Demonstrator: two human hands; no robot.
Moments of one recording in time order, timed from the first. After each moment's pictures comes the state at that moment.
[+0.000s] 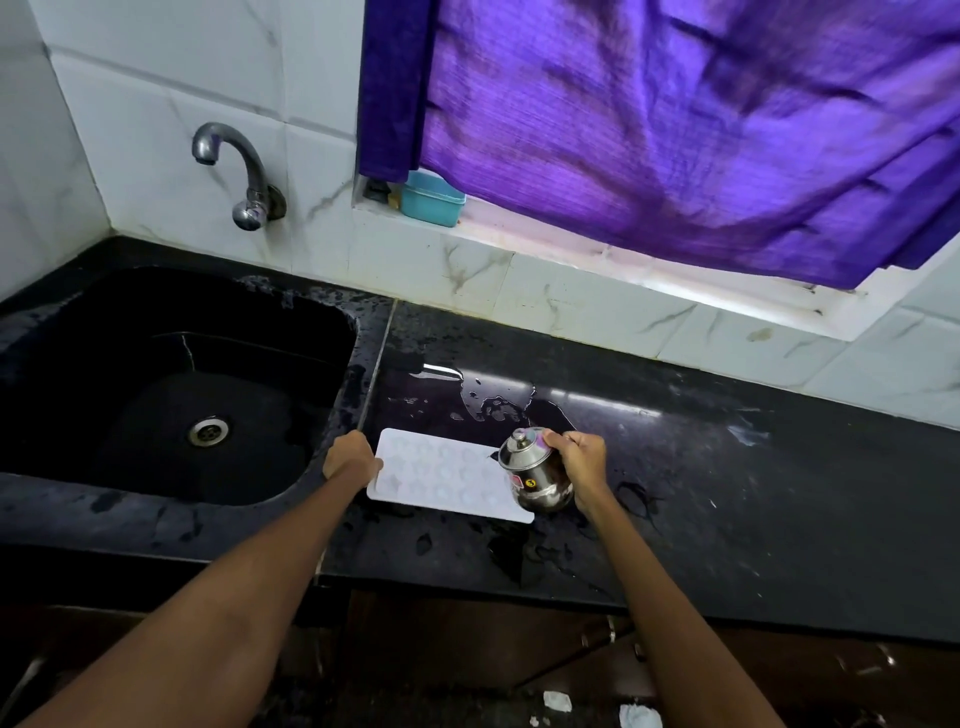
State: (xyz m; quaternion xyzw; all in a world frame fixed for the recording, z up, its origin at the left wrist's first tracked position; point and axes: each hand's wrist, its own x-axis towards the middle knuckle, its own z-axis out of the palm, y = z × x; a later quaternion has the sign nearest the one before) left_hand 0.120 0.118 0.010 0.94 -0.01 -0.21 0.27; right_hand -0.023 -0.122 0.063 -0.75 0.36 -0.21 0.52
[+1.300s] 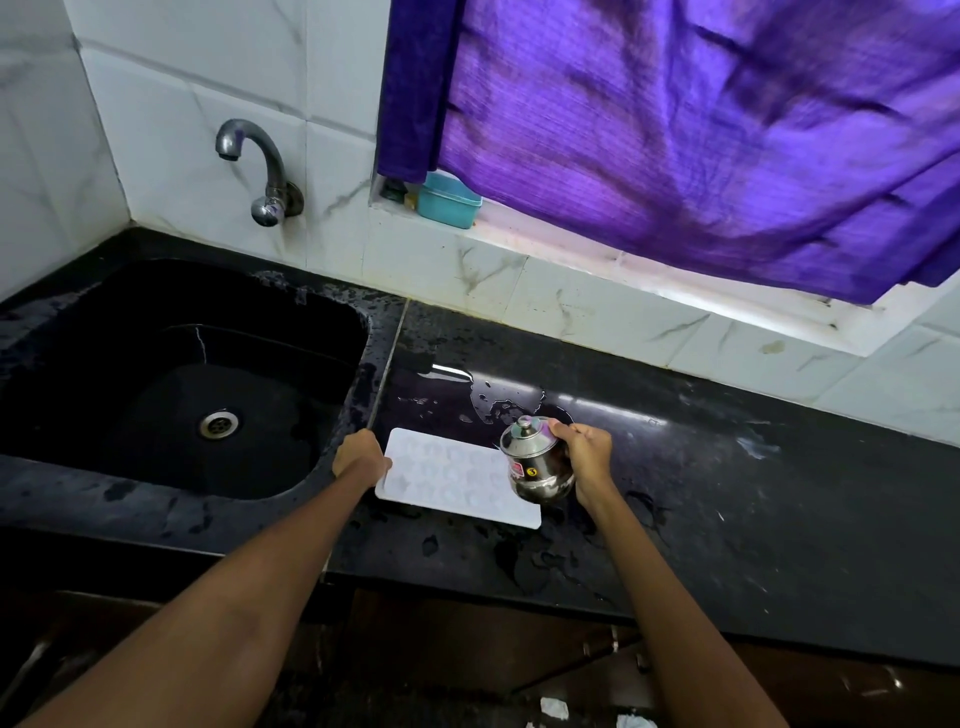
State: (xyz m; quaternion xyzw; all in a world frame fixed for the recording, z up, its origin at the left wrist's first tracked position) left_hand 0.122 0.119 0.008 0.94 -0.01 -0.21 0.27; right_hand -0.010 -0.112 0.079 -0.71 0.36 -0.24 0.56
